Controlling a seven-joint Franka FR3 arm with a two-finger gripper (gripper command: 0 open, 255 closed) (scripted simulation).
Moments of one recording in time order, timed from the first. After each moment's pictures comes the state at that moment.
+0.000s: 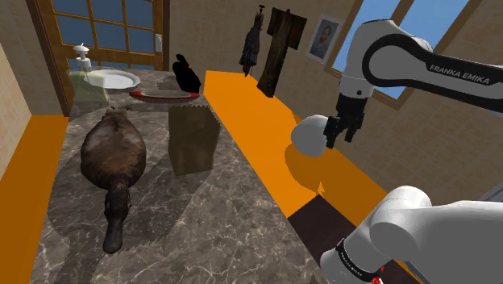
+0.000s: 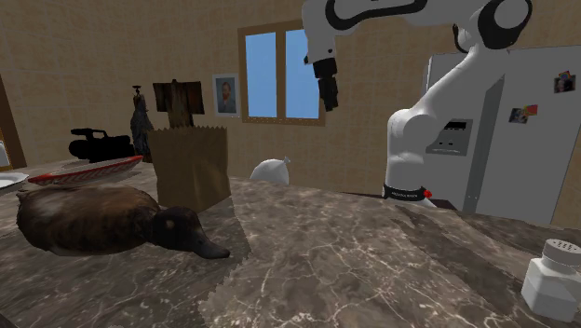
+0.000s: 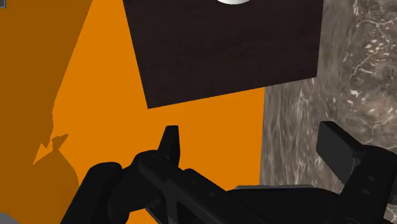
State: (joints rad) arm 0.02 -0.80 -0.07 -2.45 -0.12 1.43 0.16
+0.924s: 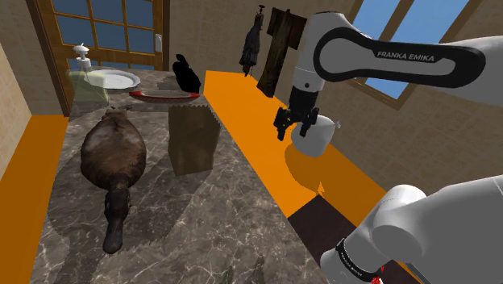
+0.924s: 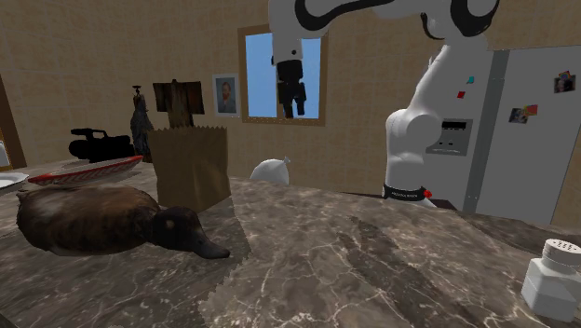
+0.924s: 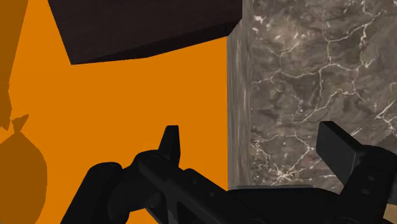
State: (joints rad) arm 0.09 -0.51 0.07 -2.31 0.04 1.67 0.37
